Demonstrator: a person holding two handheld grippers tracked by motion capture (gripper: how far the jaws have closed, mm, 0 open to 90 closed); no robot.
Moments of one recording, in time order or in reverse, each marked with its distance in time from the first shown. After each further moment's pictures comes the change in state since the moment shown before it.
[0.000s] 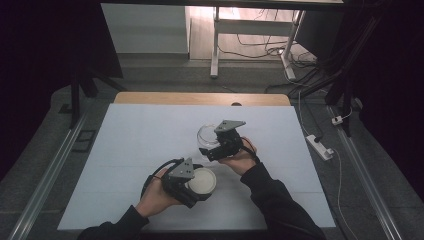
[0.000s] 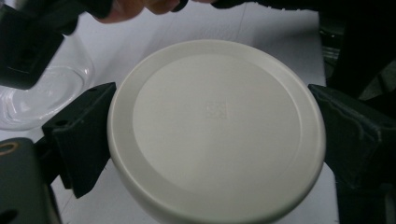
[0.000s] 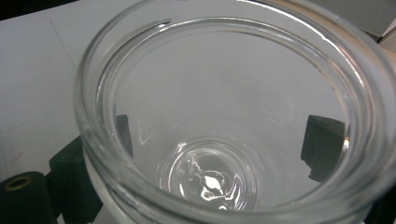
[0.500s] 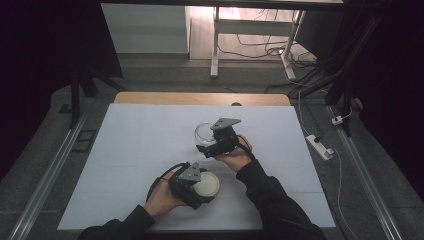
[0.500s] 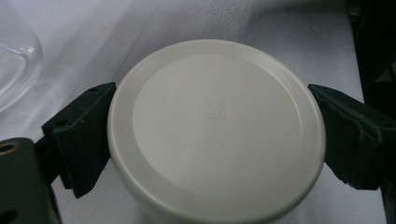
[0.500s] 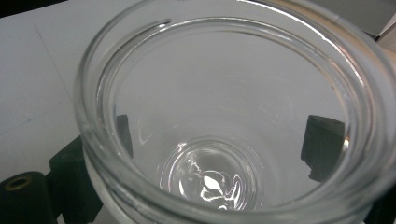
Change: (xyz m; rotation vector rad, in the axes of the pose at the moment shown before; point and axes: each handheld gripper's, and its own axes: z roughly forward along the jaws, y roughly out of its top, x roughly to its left) left arm 0.005 -0.014 0.033 0.053 -0.016 0.000; right arm -0.006 0.002 0.018 -0.002 -0.013 0.007
